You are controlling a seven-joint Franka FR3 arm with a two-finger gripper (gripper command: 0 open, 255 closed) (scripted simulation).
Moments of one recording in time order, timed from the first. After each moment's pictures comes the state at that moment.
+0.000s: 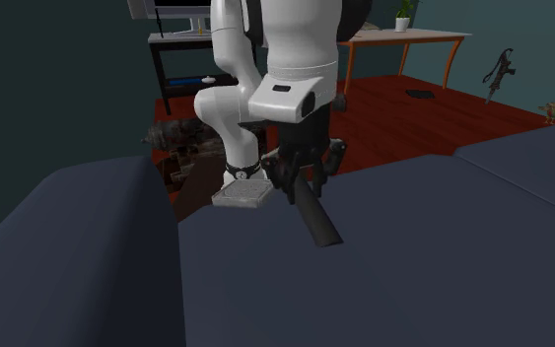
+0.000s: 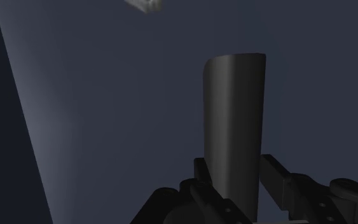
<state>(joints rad) 0.21 -0.36 0.14 -2.33 0.13 1.98 -0.02</state>
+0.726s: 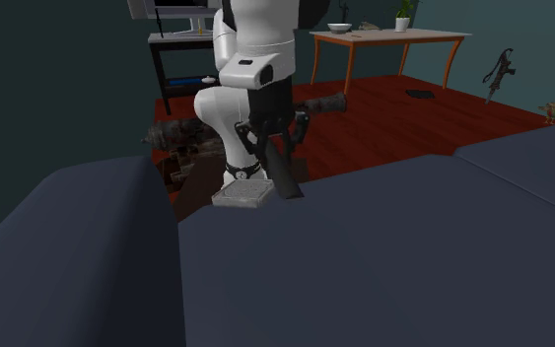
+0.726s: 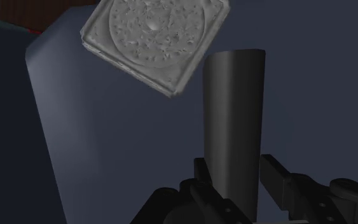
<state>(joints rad) 0.20 -0.70 0.09 -2.57 0.14 1.87 -0.07</state>
